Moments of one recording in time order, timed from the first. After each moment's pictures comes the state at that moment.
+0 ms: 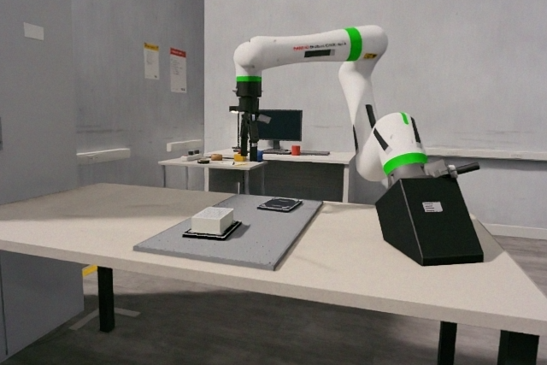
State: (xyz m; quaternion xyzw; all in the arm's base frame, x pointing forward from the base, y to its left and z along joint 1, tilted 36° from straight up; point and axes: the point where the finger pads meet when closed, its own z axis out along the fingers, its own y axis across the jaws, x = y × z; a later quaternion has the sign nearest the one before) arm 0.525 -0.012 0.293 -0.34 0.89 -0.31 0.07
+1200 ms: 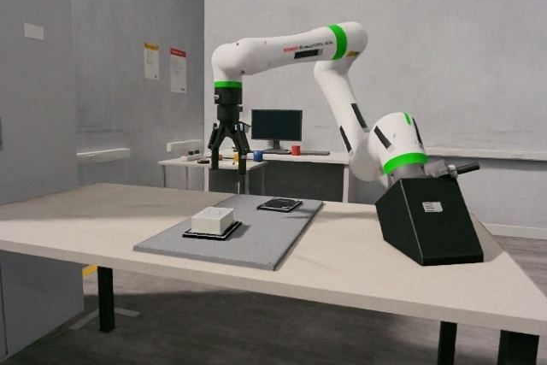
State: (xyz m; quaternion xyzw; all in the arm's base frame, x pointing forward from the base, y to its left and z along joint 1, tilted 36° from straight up) arm 0.548 0.103 0.194 -0.54 0.78 -0.31 0.00
